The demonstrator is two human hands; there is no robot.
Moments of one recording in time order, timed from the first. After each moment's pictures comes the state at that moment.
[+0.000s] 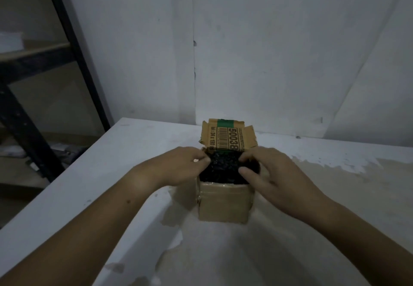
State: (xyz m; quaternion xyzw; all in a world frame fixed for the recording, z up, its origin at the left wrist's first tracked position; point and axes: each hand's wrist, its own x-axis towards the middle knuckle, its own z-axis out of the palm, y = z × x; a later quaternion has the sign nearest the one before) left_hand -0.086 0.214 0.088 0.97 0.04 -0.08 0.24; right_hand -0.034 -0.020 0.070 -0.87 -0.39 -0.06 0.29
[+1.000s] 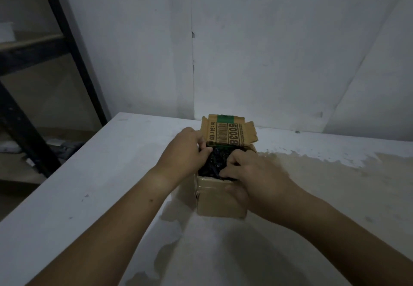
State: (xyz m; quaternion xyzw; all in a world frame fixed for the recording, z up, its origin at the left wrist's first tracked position) left_hand -0.063 0.209 0.053 0.94 0.07 0.16 0.28; right_hand -0.047 0.010 0.060 -0.86 -0.49 -0.07 0.13
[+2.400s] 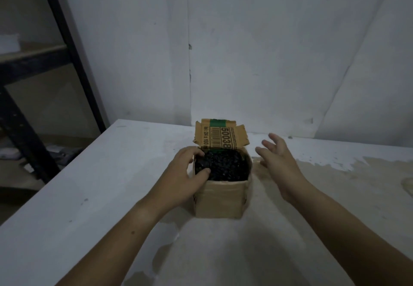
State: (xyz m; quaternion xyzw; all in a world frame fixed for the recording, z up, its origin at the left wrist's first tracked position) left_hand -0.104 0.201 0.028 0.88 0.04 0.14 0.44; right_hand 0.000 -0.013 0.049 -0.77 -0.06 0.06 0.63
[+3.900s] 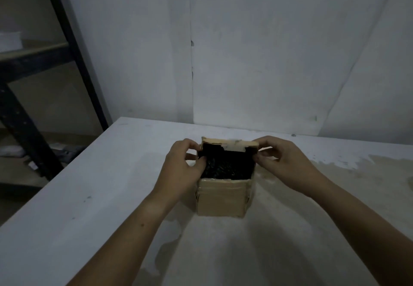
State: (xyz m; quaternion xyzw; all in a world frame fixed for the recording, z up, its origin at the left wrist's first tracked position) left_hand -0.094 0.198 0.028 0.84 0.10 0.24 0.48; right_hand 0.004 -0.036 0.059 -0.81 -0.33 0.02 0.48
